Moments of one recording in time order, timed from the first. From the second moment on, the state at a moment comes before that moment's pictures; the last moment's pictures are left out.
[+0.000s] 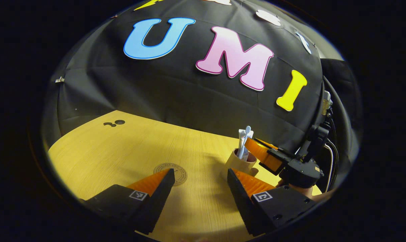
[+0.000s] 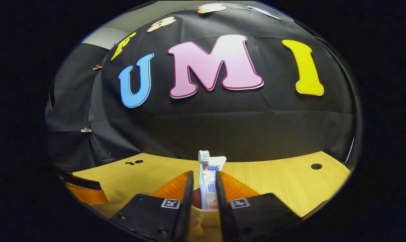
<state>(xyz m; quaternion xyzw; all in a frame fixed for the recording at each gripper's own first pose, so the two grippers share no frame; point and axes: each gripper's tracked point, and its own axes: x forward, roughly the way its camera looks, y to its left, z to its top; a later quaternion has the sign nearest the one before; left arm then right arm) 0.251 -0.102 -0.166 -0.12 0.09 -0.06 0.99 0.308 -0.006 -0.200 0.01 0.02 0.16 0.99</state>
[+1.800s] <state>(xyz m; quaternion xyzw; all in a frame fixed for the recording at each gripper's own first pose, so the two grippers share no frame) 0.092 -0.004 -0.172 -0.15 0.17 0.06 0.97 0.273 0.006 -0.325 0.05 0.58 0.05 0.81</state>
